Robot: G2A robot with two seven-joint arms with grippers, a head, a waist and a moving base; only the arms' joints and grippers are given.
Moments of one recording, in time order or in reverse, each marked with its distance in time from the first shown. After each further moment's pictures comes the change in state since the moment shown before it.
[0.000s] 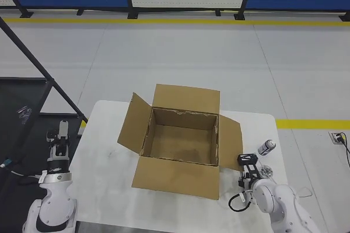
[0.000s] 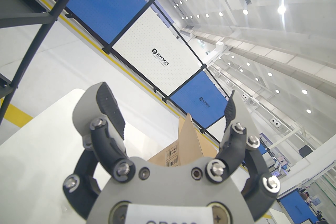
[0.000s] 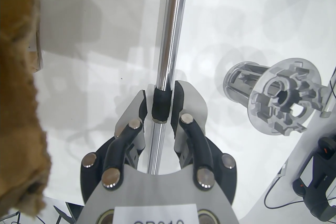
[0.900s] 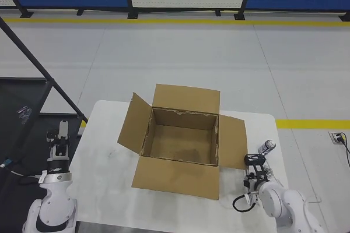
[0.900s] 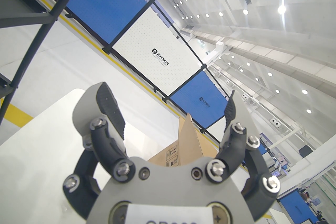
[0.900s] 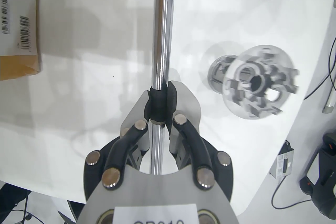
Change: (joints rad) left arm 0.000 0.000 0.000 0.000 0.000 0.000 0.000; right arm -0.106 0.008 0.102 -0.138 0.011 0.013 -0.031
